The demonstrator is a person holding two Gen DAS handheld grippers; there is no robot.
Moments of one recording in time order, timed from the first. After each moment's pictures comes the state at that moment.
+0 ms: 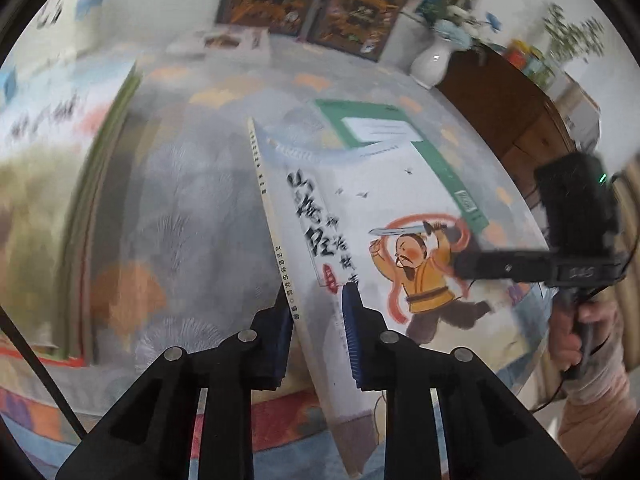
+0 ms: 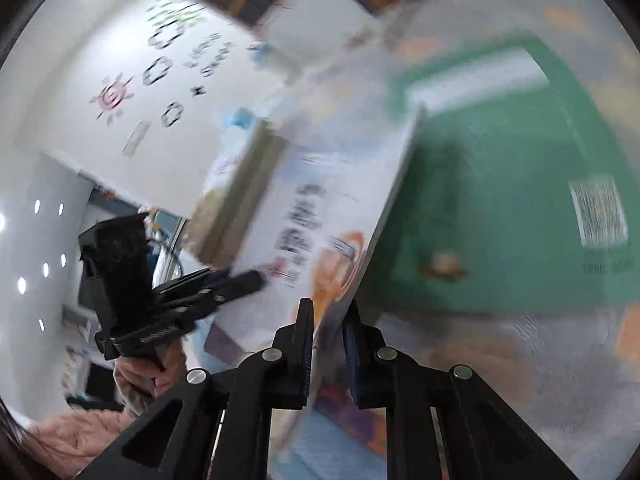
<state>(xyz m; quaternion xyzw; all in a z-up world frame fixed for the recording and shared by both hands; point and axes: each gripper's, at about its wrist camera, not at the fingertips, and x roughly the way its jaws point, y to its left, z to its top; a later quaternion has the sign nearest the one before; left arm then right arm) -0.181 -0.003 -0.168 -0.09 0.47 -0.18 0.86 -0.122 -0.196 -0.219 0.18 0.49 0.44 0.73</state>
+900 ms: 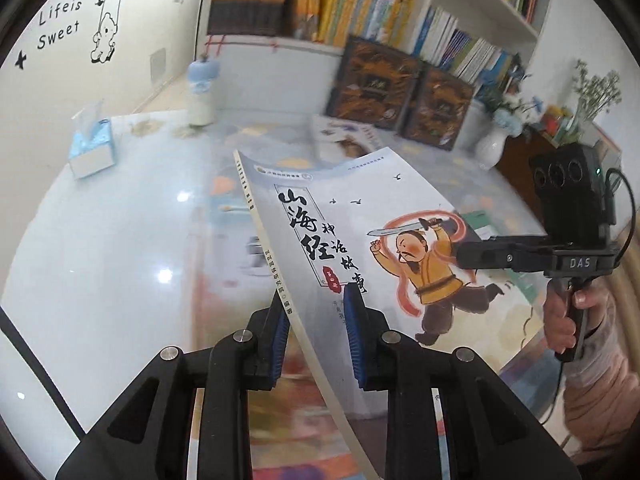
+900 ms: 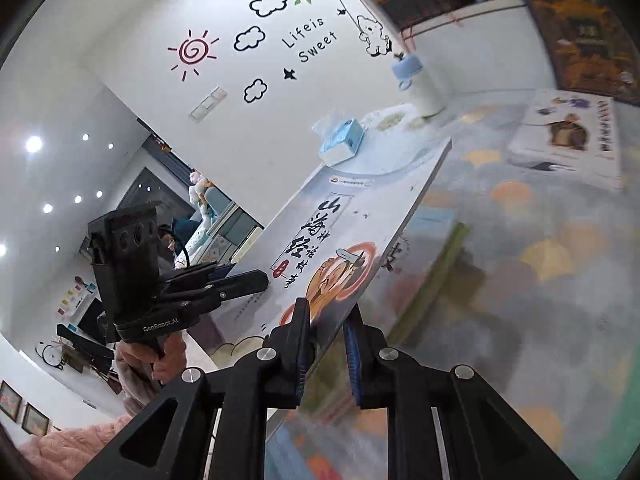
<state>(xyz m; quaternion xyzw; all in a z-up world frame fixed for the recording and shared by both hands) -0.157 0.214 -0.098 -0.09 0.41 -0.10 0.90 -0.060 0.034 -0.138 0.12 0.41 0.55 0.72</state>
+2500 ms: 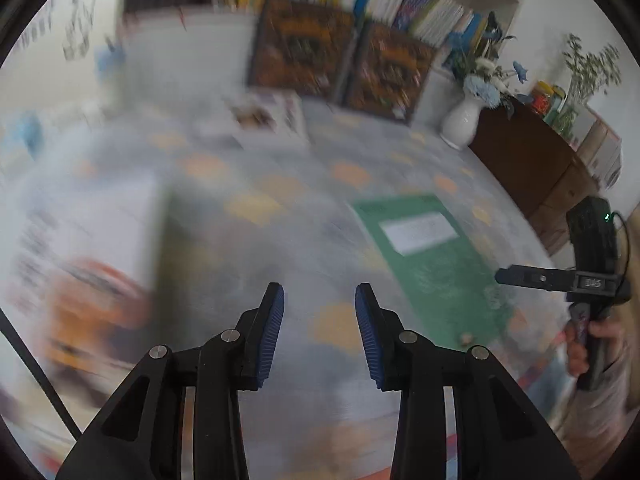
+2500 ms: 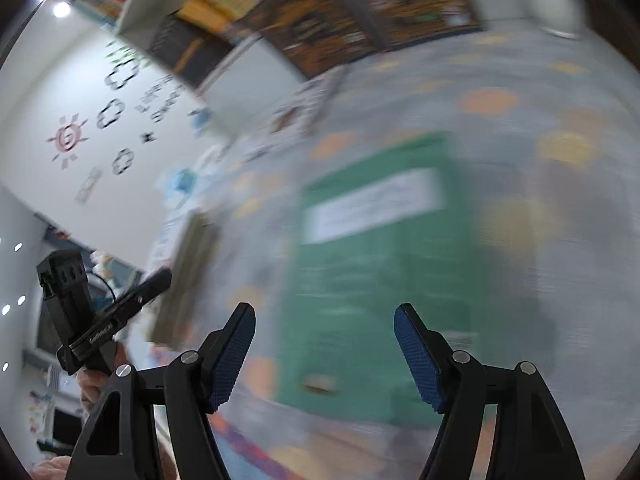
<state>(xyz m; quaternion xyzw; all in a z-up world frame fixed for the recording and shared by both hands) -0.119 0.010 -0.136 -0.12 0.42 -0.14 0.89 -0.045 -0.264 -0.211 0.20 0.49 0.31 0.79</state>
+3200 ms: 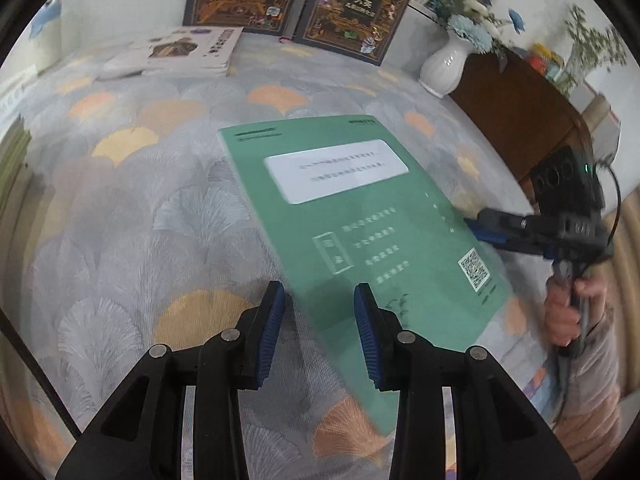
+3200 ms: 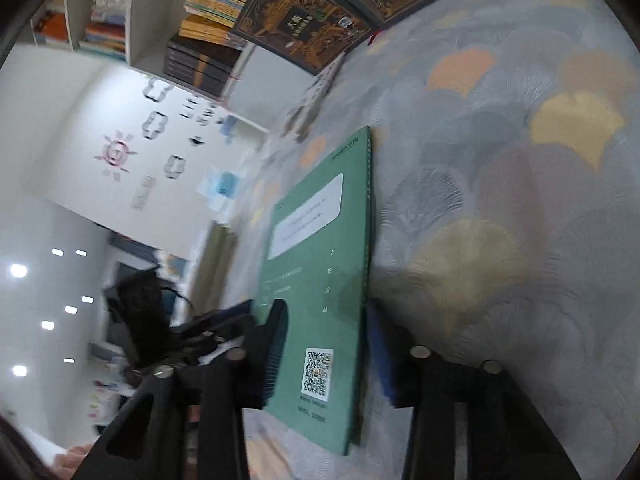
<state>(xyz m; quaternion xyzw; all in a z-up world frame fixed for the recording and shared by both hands) -0.088 -0.075 -0.188 -0.10 0.47 -0.17 0.86 0.014 -0.313 -0.264 0.28 0.48 0.44 0.70</state>
